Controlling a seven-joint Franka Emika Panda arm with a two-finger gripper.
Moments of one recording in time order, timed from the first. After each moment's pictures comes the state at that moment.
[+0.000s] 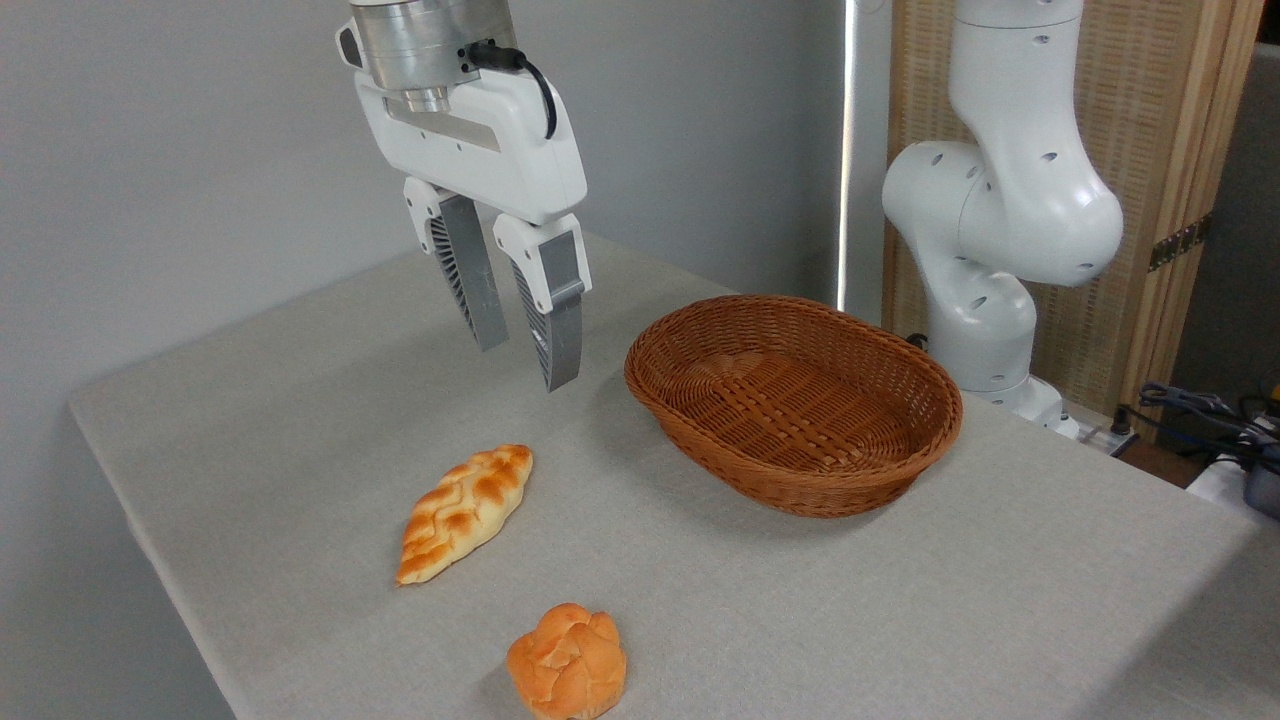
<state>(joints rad) -0.06 -0.01 -0.01 -1.61 0.03 1.59 0.70</state>
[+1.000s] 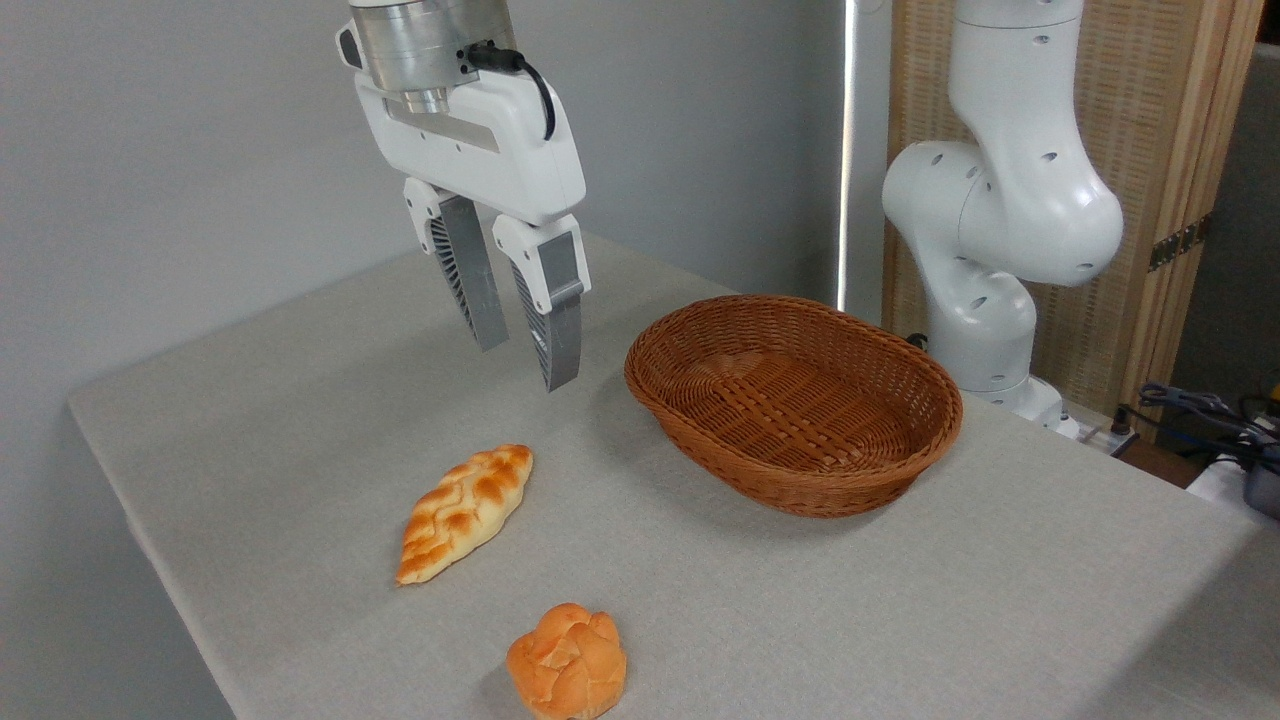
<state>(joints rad) -0.06 -0.01 -0.01 -1.61 0.03 1.59 0.70</state>
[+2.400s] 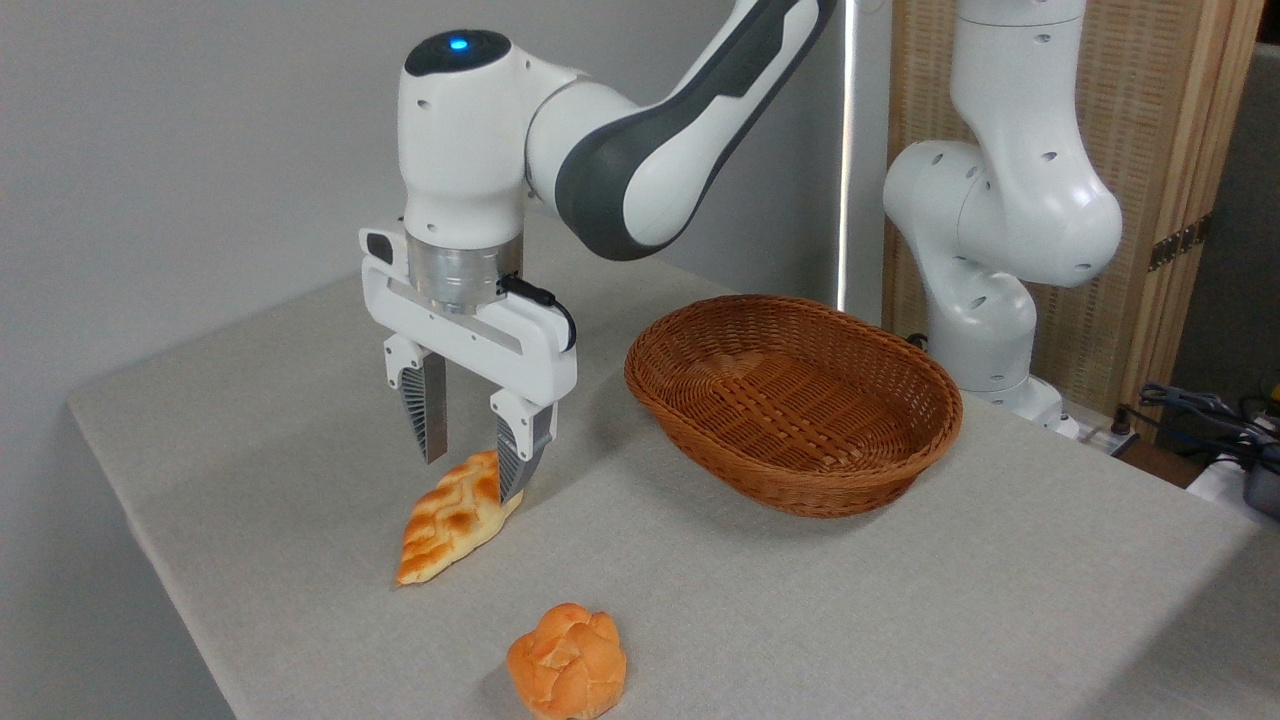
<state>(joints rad) -0.08 -0.02 -0.13 -2.13 -0.17 2.28 0.38</state>
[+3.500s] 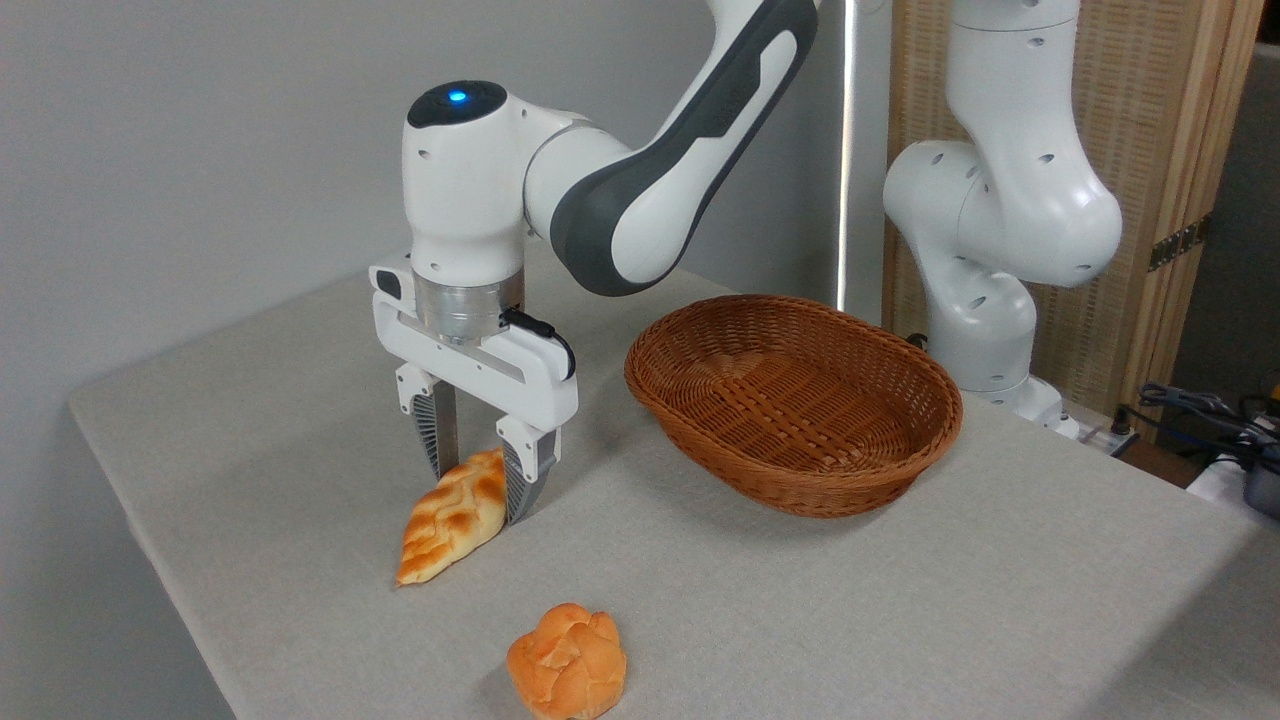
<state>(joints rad) -0.08 0.02 -0.16 -2.17 -0.15 2.34 0.36</state>
